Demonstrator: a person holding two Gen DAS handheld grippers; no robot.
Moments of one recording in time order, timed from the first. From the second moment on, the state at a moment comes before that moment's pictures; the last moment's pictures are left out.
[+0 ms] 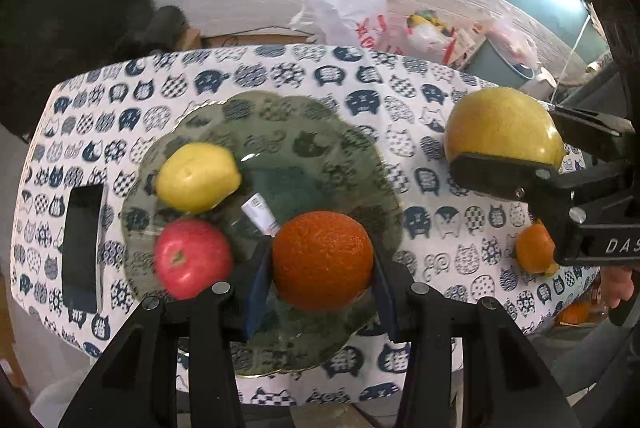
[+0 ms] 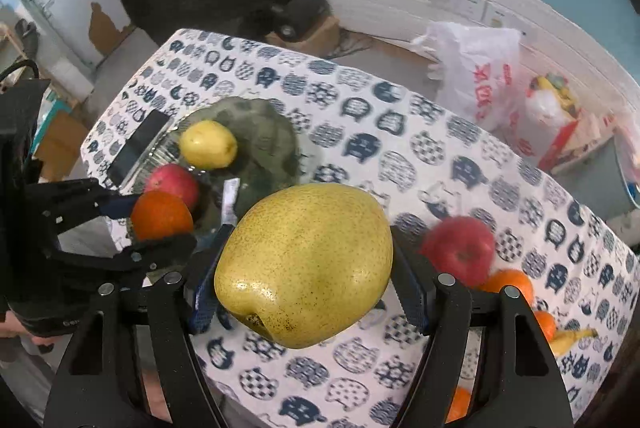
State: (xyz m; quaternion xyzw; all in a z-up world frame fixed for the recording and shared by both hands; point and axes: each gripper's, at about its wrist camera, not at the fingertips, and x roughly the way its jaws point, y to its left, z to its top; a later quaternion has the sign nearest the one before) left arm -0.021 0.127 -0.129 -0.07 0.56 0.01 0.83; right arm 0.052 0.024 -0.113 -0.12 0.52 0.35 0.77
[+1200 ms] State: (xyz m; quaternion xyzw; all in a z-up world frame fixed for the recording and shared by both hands) left arm -0.048 0.179 -0.203 -0.12 0.63 0.05 0.76; right arm 0.030 0.115 -0.182 -0.17 0.56 0.39 0.71
